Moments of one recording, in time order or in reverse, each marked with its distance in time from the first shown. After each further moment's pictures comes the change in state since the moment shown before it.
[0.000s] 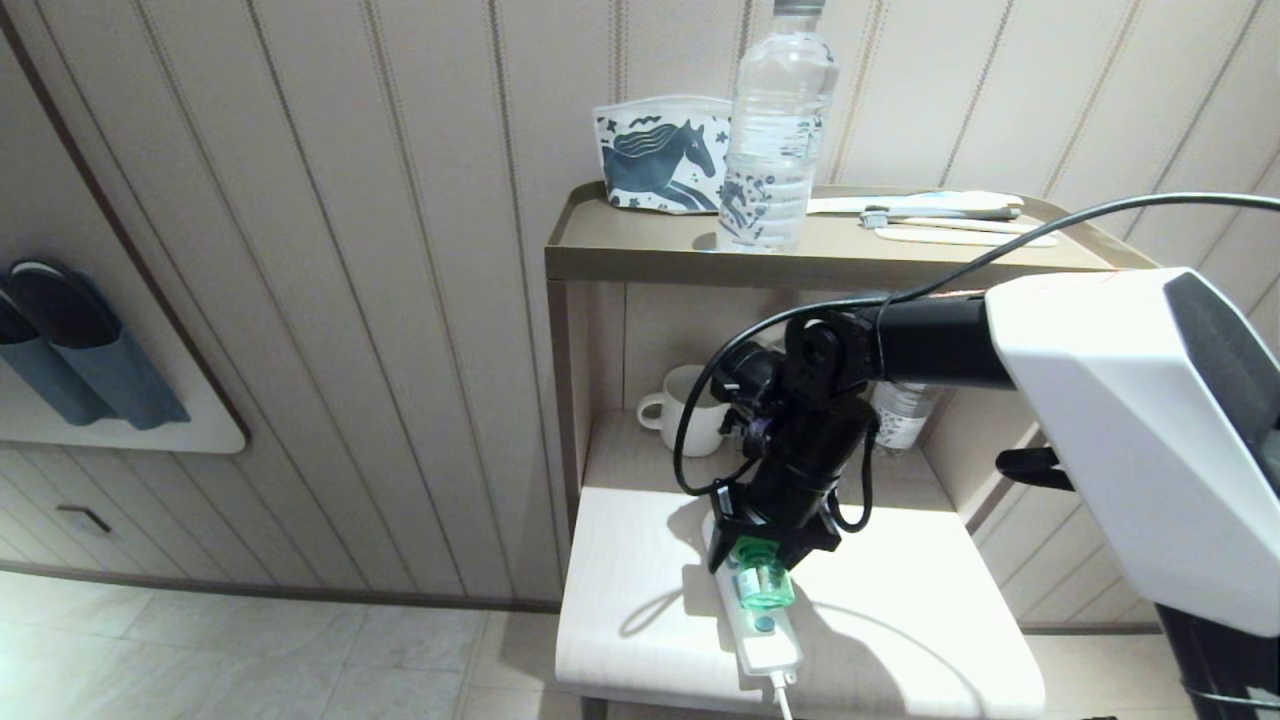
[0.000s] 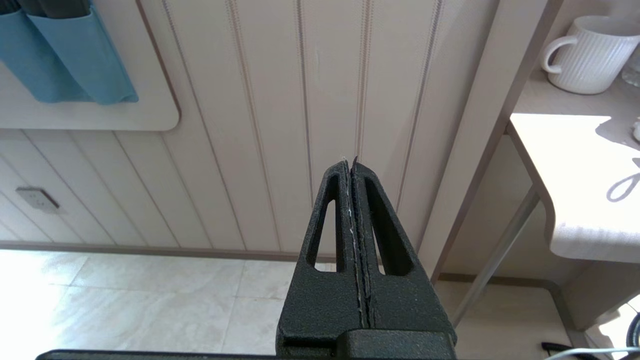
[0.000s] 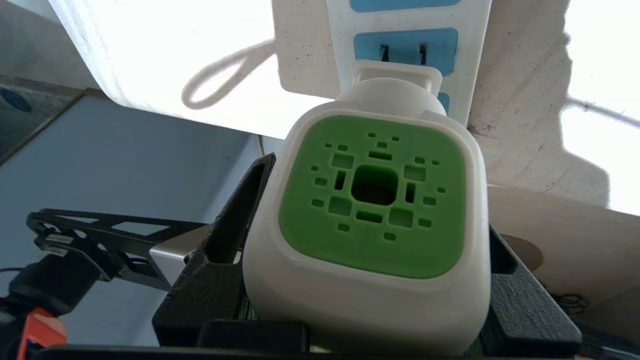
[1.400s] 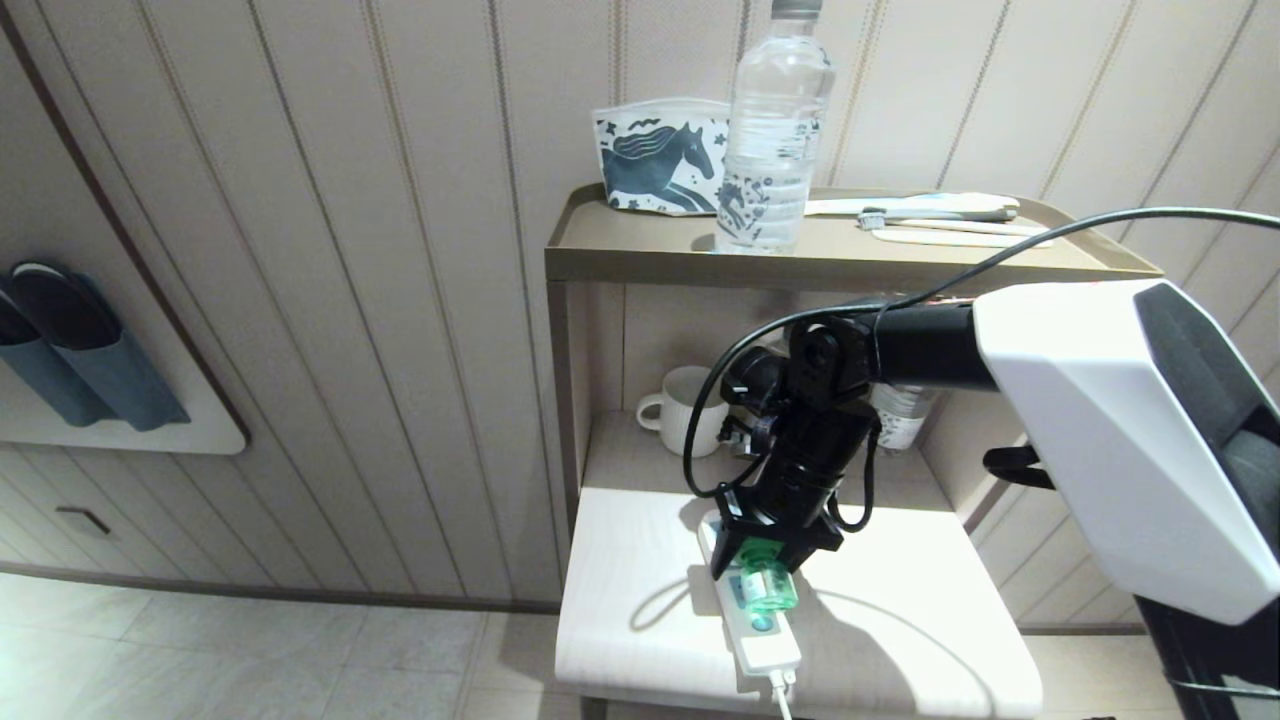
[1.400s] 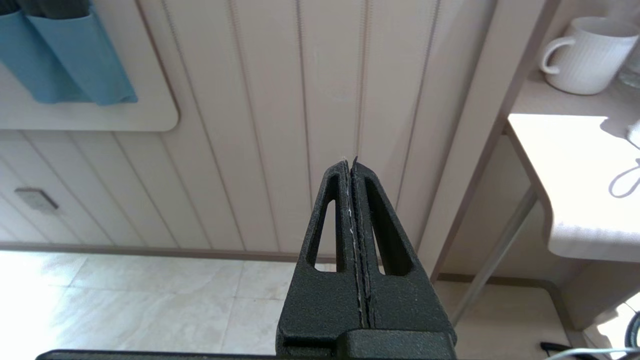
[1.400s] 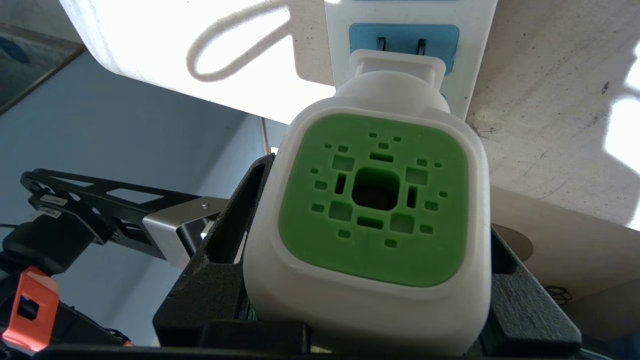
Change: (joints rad) left arm -0.001 0.000 0.000 0.000 0.000 0.000; right arm -0.045 0.060 -0.024 0.019 0.076 -0.099
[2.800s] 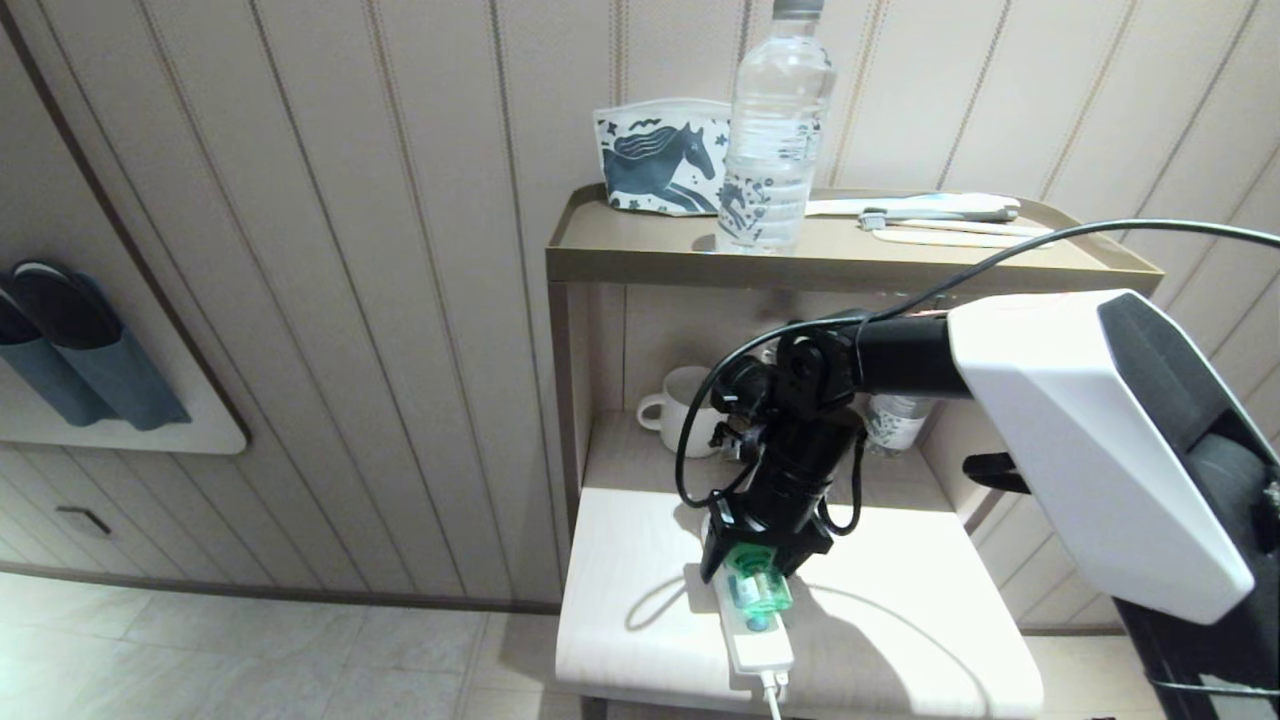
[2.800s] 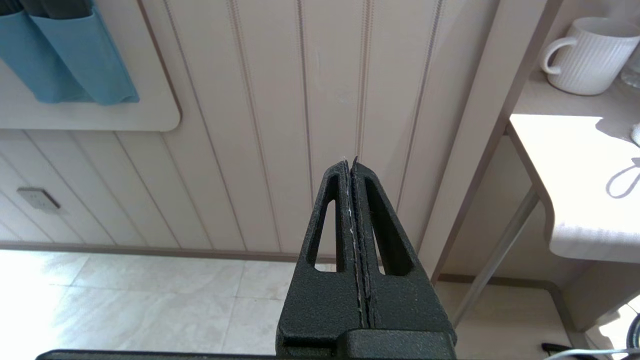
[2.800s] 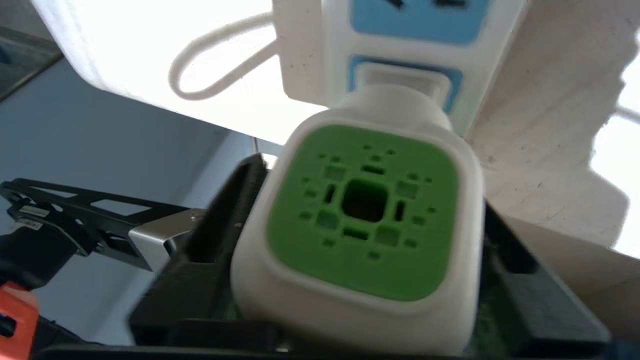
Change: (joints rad) left arm 0.000 0.000 0.000 0.000 0.000 0.000; right arm 0.019 0.015 0.003 -0.024 -0.017 -0.013
